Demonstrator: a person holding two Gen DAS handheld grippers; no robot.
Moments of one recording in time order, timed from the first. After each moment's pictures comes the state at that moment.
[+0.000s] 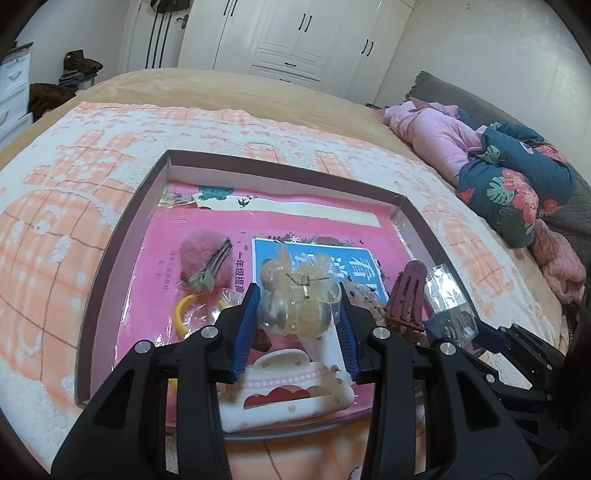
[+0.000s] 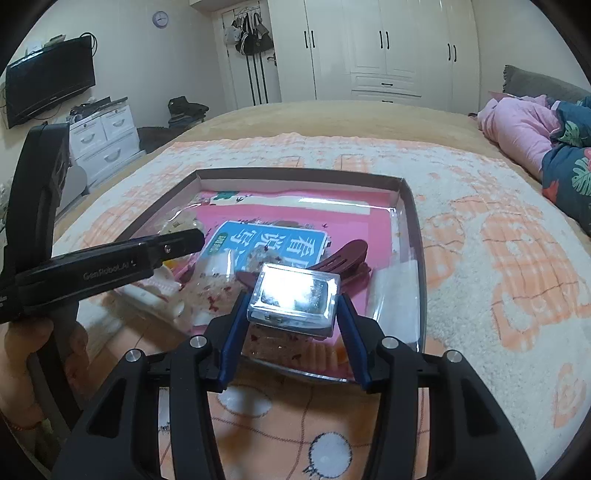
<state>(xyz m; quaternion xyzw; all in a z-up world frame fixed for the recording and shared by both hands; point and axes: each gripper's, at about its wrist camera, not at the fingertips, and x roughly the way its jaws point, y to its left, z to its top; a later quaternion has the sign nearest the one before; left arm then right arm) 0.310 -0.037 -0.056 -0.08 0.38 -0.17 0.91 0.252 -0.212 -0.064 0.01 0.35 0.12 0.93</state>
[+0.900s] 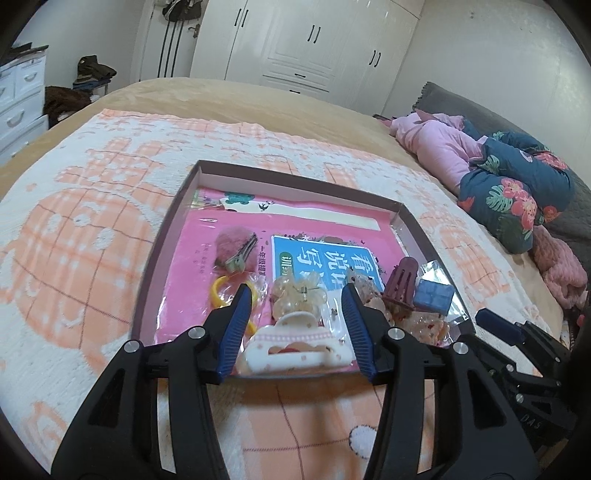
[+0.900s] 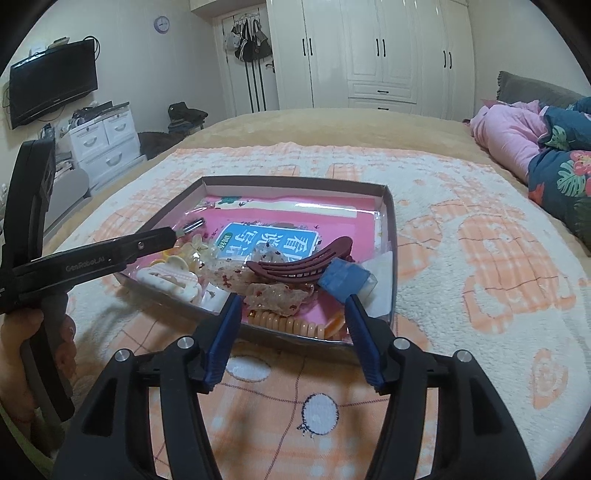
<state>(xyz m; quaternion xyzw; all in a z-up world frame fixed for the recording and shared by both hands) 0.272 -0.018 -0.036 -0.09 0.36 -0.15 0.92 0.214 -0.223 -0.042 0.00 0.33 0.11 0.94</state>
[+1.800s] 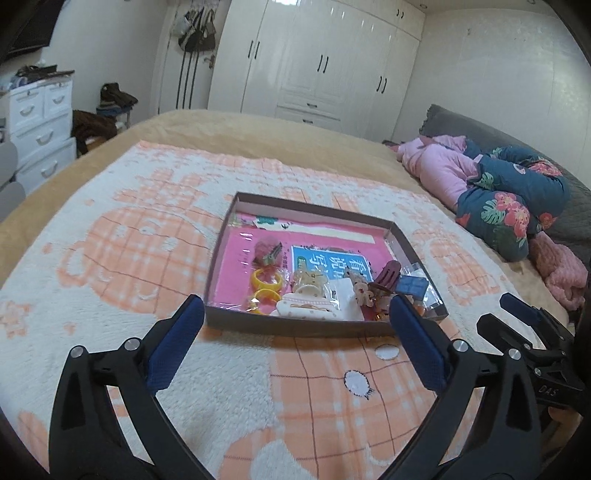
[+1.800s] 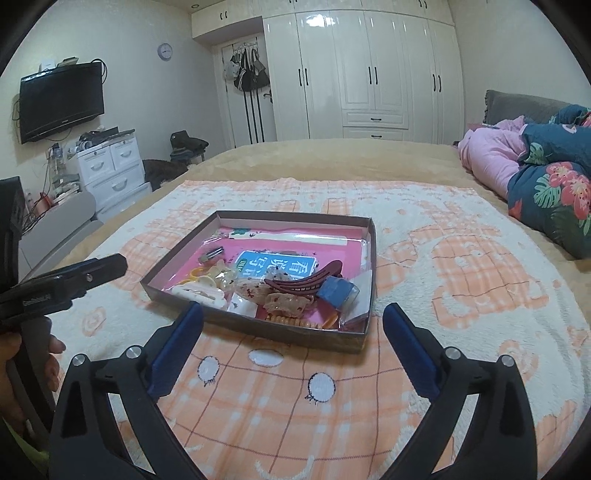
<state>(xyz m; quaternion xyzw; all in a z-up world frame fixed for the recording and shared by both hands) 0.181 0.007 0.012 -0.08 0.30 -0.11 0.94 0.152 -0.229 -0.002 0.01 0.27 0.10 0.96</state>
